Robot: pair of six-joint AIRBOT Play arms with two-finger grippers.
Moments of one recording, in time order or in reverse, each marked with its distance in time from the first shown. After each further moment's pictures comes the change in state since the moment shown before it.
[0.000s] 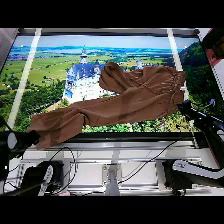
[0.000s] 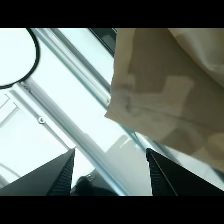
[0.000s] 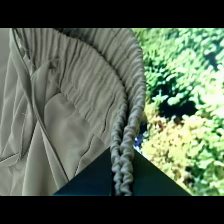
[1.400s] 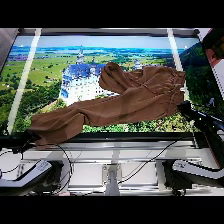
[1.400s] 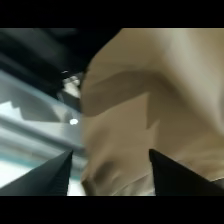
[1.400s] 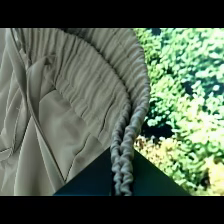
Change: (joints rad) left arm 0.873 -0.701 0.042 -0.618 0.286 1.117; right arm 0.000 0.000 0.000 -0.038 -0.003 -0.006
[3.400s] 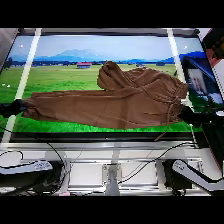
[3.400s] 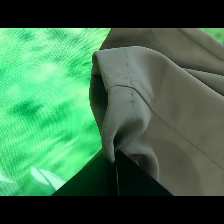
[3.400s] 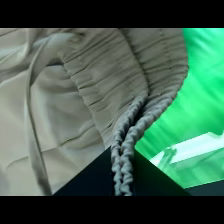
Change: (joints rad) left arm -0.225 -0.302 0.480 -0.200 0.225 0.113; right arm 0.000 0.192 0.113 -0.818 0.362 0.569
